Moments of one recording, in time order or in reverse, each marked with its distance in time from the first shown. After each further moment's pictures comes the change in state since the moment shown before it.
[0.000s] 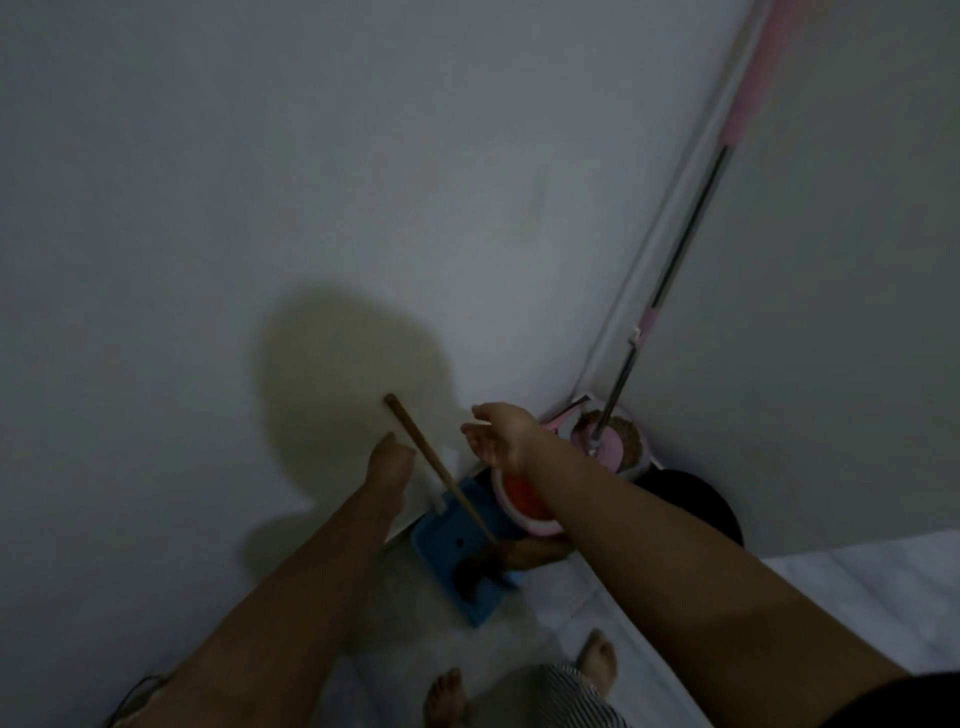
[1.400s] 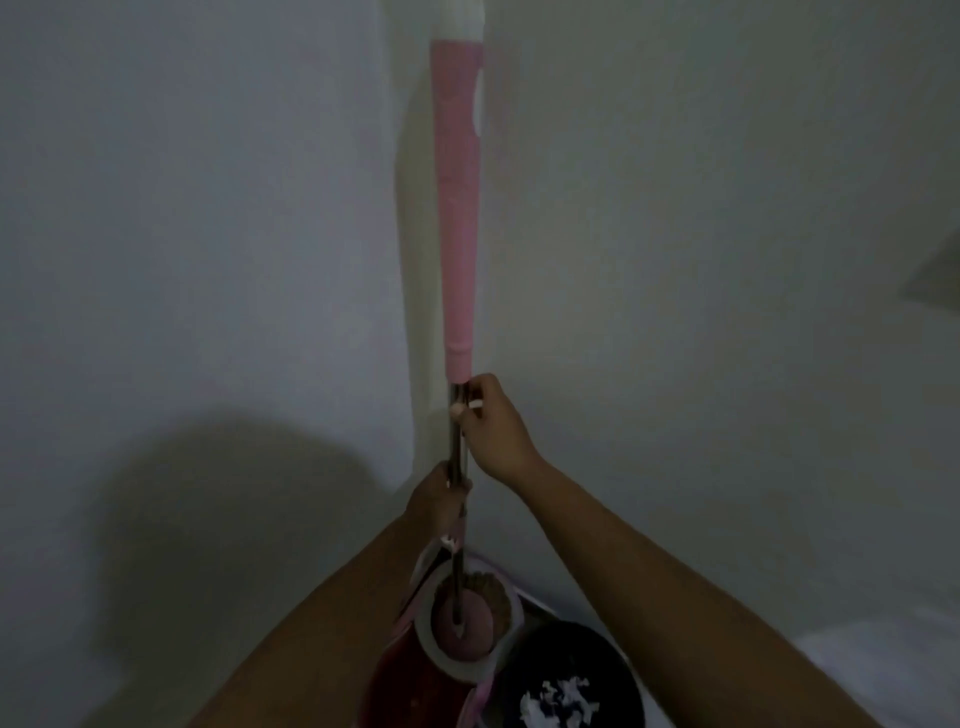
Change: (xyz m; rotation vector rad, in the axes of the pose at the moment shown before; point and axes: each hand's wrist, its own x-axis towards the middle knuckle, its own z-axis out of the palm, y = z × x) left_hand 0.039 0.191 0.421 0.668 -0.558 0.457; right_hand -0.039 -0.320 -0.226 -0.671 0.545 -0.959
